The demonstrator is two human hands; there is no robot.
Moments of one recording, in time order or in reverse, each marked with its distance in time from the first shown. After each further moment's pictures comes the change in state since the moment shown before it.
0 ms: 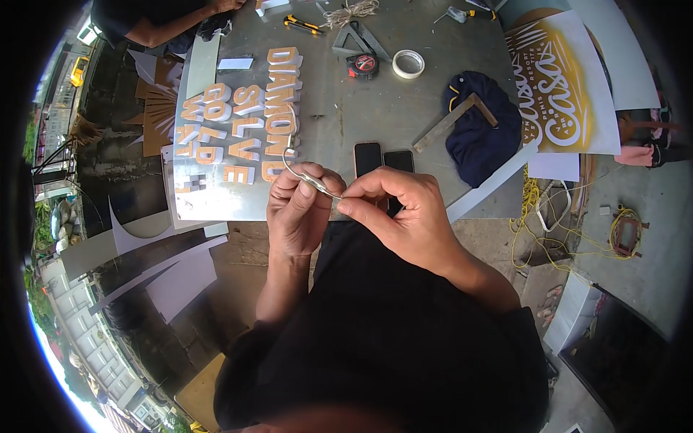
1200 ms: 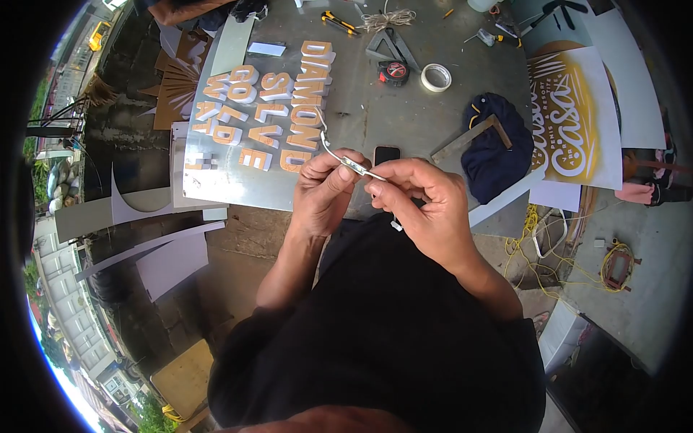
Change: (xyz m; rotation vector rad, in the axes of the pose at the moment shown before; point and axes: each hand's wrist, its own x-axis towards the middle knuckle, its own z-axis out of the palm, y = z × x) left_hand 0.001 0.004 -0.019 0.116 0.031 0.006; right_hand 0.004 -0.004 0.017 0.134 0.000 0.133
